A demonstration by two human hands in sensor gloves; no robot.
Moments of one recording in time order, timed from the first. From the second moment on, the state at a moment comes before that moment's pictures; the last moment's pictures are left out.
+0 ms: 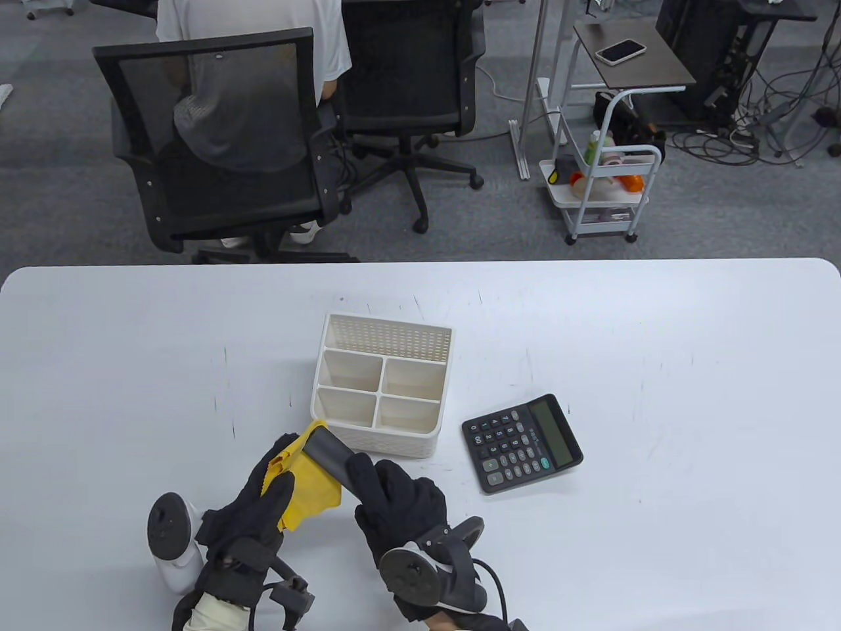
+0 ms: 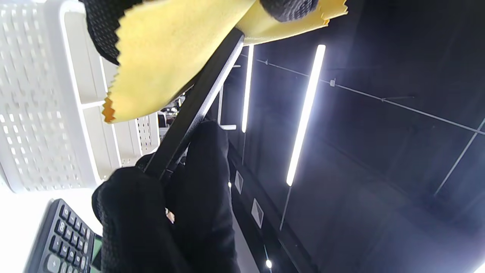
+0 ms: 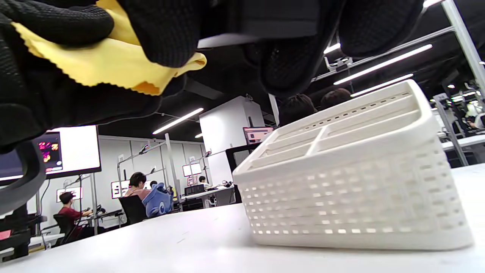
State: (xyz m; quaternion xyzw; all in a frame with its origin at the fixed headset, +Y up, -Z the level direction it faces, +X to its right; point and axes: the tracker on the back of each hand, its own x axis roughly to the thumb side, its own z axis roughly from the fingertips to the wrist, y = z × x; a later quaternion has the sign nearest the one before) left_hand -0.256 -0.713 -0.253 0.03 -0.18 0.71 0.69; right_hand -0.018 -0.703 -0.230 0.23 -0.22 0.92 0.22
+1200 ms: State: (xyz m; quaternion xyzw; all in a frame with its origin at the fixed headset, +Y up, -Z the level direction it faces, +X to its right) left_hand -0.244 -0.722 -0.256 -0.03 -0.19 0.74 0.65; right_hand -0.017 -0.695 -0.227 0.24 -0.22 0.89 0.30
